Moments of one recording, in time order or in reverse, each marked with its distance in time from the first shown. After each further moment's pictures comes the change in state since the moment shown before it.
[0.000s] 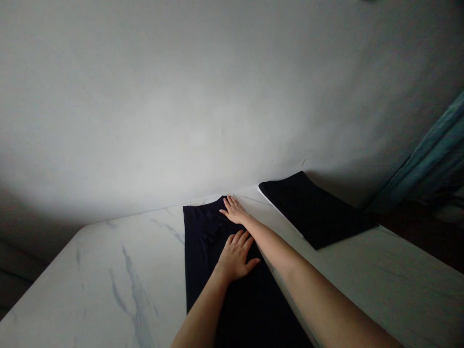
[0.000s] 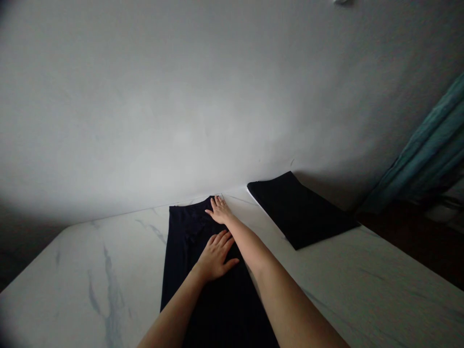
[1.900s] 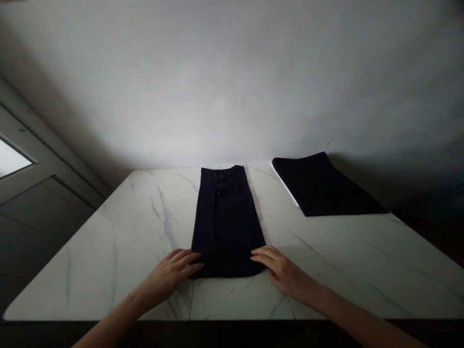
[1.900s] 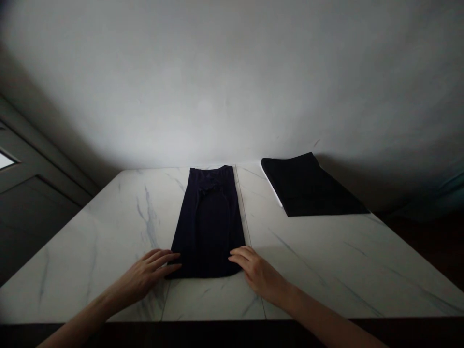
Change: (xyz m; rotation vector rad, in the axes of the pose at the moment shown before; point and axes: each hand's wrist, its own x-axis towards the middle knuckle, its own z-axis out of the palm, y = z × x) left_hand -0.263 0.080 -0.065 0.219 -0.124 -0.078; right_hand -0.353 -0.009 -0.029 0.312 -0.085 -0.547
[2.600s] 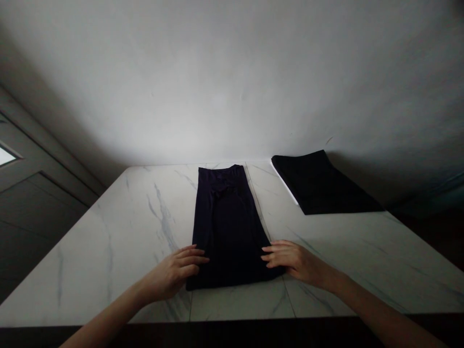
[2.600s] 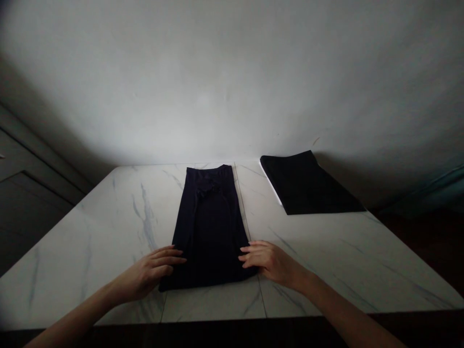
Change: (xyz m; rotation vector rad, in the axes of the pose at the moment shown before) left_hand 0.017 -0.010 -0.005 -0.315 0.107 0.269; right_hand -0.009 0.036 -0.036 0.094 -0.172 -0.167
